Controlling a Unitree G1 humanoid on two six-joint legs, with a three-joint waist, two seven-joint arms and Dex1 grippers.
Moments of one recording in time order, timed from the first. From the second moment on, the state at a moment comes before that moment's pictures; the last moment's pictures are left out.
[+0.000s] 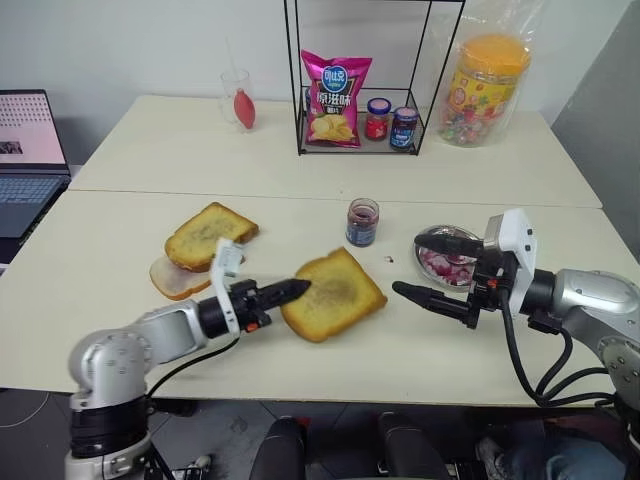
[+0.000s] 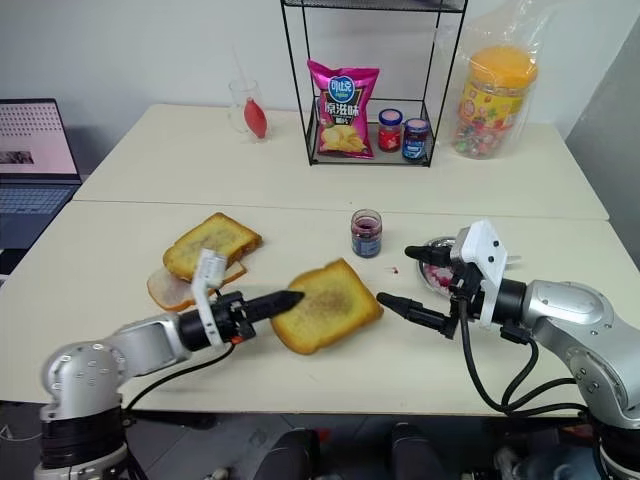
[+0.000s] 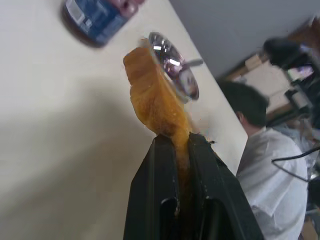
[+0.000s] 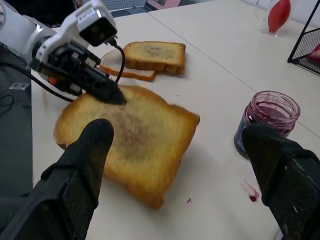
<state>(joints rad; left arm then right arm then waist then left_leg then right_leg) -0.23 0.46 0.21 -0.28 -1.01 1.14 -0.53 -0.24 -0.77 -0.12 -0.64 0.73 0.77 0.74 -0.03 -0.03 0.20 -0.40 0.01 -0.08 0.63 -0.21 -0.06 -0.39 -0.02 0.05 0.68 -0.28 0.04</state>
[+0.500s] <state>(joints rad) -0.21 0.39 0.00 -0.19 -0.68 0.83 -0.56 -0.13 -0.83 -0.11 -0.68 0.73 0.77 0.80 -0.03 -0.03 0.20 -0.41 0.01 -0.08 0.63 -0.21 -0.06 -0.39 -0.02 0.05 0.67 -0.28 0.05</state>
